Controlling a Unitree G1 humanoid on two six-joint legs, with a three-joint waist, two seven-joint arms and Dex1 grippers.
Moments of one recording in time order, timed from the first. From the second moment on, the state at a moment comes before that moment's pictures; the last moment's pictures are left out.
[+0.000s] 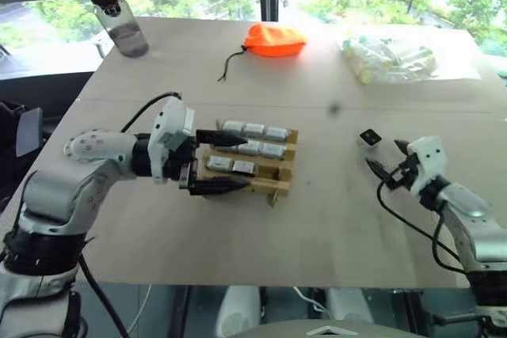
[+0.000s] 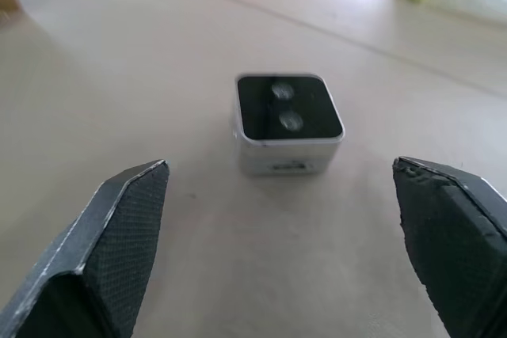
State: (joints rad) left arm -0.34 0.94 0.10 -0.35 -0.74 0.61 -1.18; right arm -0.14 -0.50 -0.09 0.03 0.27 0.22 0.52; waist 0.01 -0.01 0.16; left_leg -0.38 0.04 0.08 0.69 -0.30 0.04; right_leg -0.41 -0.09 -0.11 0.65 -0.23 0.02
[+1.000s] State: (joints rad) left arm -0.41 0.91 0.10 -0.35 -0.72 0.67 -1.07; right arm -0.28 -0.46 -0.01 0.16 0.15 0.05 0.62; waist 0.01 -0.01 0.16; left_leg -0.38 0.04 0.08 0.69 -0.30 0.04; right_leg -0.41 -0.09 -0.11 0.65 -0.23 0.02
